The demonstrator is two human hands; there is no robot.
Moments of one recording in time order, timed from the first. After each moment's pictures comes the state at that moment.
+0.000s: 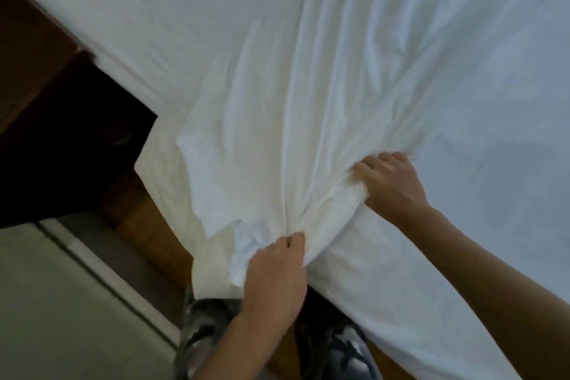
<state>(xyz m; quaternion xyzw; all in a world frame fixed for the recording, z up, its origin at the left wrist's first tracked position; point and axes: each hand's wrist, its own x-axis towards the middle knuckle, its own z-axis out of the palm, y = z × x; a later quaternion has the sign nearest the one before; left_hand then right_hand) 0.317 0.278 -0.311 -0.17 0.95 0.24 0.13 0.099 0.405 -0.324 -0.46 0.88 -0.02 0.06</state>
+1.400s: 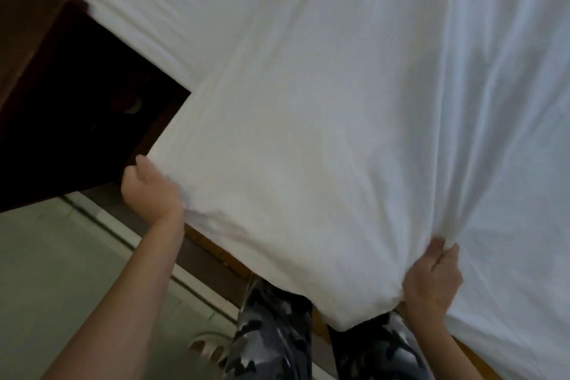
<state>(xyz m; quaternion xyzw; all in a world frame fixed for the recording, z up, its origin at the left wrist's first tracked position) 0.333 0.079 -0.370 -0.71 0.61 0.33 -0.14 0.297 0.439 -0.337 0.33 0.90 -0.25 0.15</state>
